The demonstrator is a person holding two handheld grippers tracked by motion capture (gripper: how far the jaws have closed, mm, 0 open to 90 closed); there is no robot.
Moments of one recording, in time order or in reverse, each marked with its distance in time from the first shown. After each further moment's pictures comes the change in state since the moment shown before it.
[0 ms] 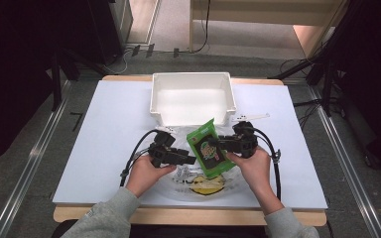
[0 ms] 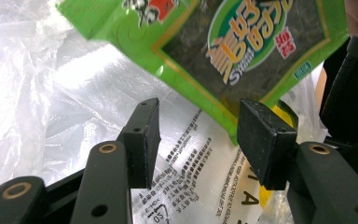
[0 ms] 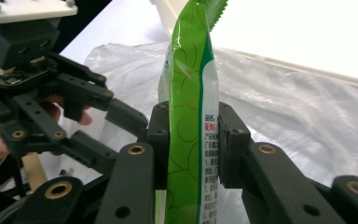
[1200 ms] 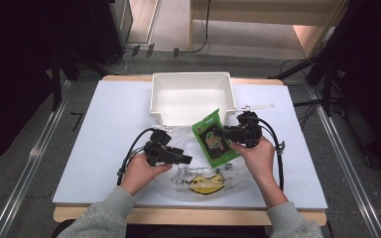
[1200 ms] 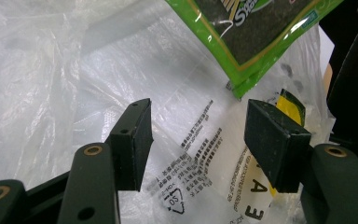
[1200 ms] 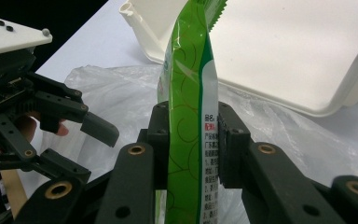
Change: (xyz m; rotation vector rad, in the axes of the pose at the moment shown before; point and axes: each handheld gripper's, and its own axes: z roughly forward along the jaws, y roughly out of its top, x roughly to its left) left arm 0.009 0.000 -0.008 0.024 0.014 -0.005; right arm -0.013 0.022 -0.007 -0.017 -0.052 -0.008
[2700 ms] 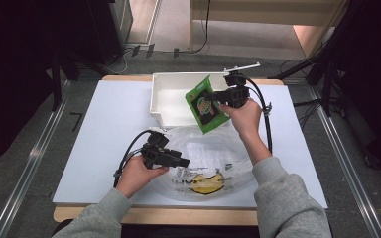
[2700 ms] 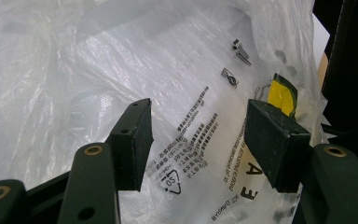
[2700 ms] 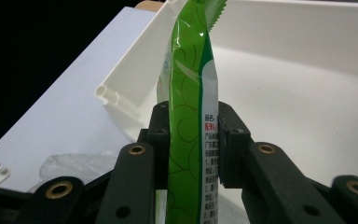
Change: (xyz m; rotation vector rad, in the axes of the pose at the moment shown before) left arm -0.001 -0.007 -0.008 0.012 -0.014 0.012; right arm -0.015 0.104 0.033 0.002 -0.047 0.015
